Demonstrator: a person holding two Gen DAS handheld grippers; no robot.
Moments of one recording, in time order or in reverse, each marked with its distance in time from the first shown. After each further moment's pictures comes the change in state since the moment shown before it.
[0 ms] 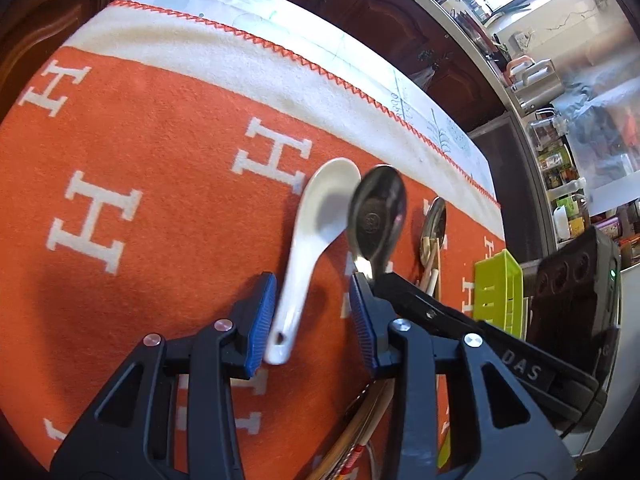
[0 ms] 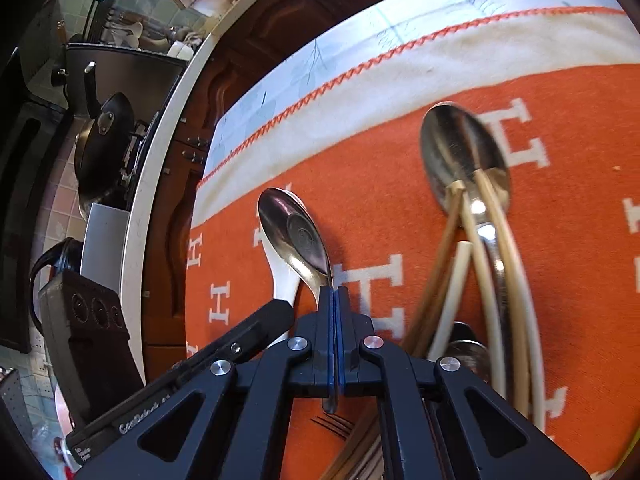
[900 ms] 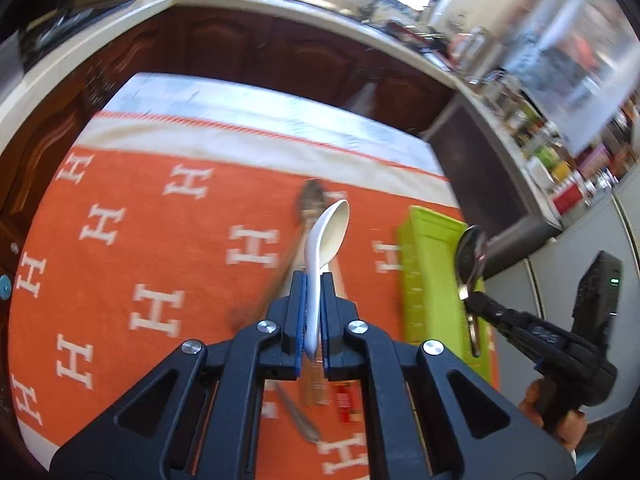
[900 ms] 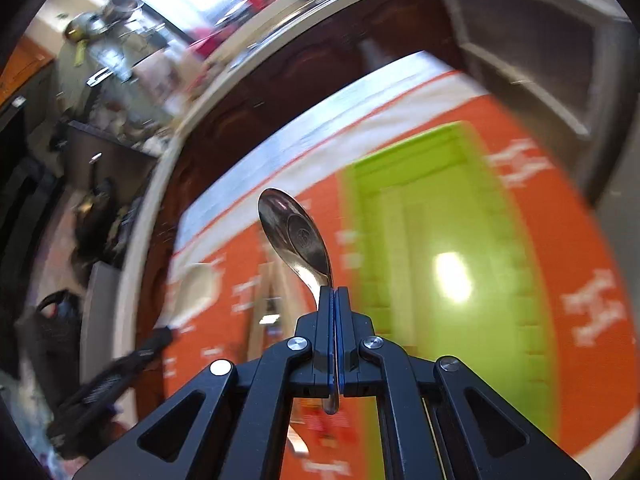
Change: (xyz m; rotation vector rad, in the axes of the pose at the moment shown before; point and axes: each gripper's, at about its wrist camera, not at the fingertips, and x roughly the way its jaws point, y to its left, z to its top) left arm -0.089 -0.148 -0.093 0.285 -0.190 0.064; right arm -0.274 -0.122 -0.090 0.101 -0.319 -0.158
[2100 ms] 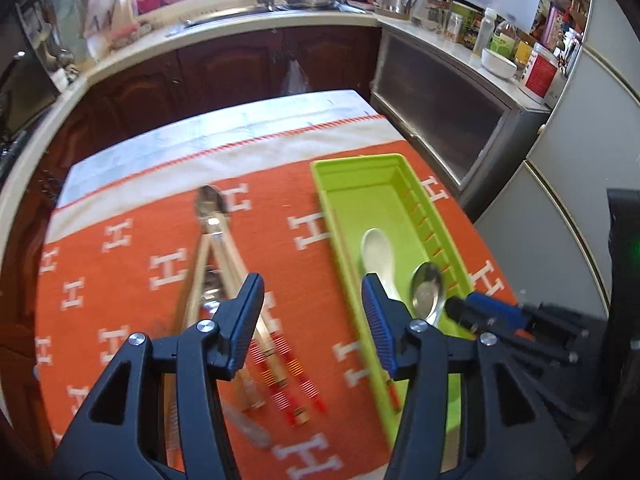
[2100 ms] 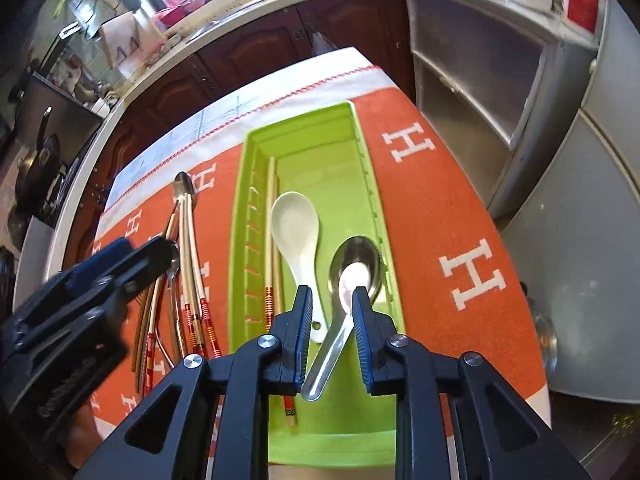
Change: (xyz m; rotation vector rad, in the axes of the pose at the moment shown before) left arm 0.005 -0.129 -0.048 0.393 0.046 0.110; right arm -0.043 -0.016 -0.044 -0.132 0.041 -0.298
